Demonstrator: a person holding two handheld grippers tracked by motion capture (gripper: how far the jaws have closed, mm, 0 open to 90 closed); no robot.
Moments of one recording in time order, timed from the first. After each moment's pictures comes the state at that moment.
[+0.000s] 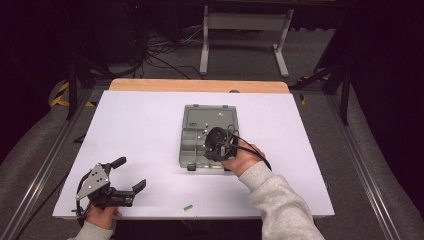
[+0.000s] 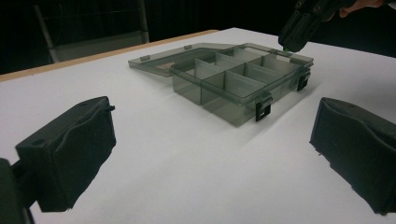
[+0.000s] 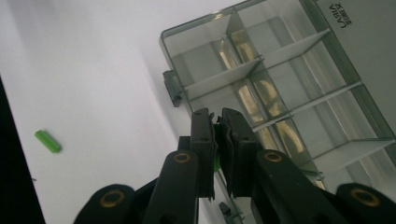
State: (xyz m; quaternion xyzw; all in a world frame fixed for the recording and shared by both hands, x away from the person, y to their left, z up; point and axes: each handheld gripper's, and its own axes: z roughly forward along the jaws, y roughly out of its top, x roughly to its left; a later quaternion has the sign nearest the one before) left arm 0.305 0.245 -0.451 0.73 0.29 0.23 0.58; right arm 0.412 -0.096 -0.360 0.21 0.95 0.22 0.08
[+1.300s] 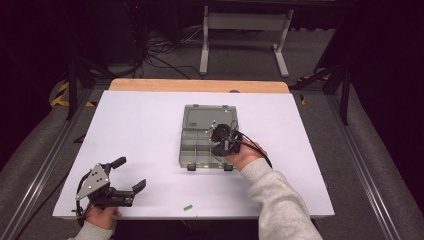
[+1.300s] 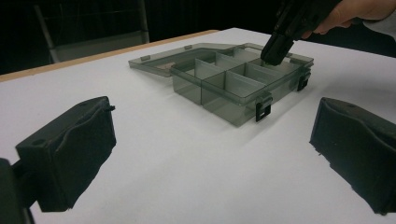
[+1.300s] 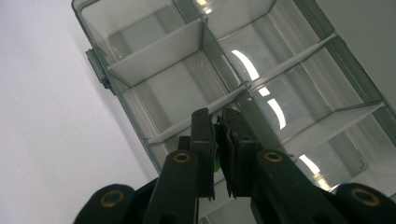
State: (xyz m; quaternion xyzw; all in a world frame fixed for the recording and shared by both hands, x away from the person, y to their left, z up) left arm 0.305 0.245 -0.451 0.73 0.29 0.23 0.58; right arm 0.443 -0.113 -0.389 0.26 0.94 0.20 0.08
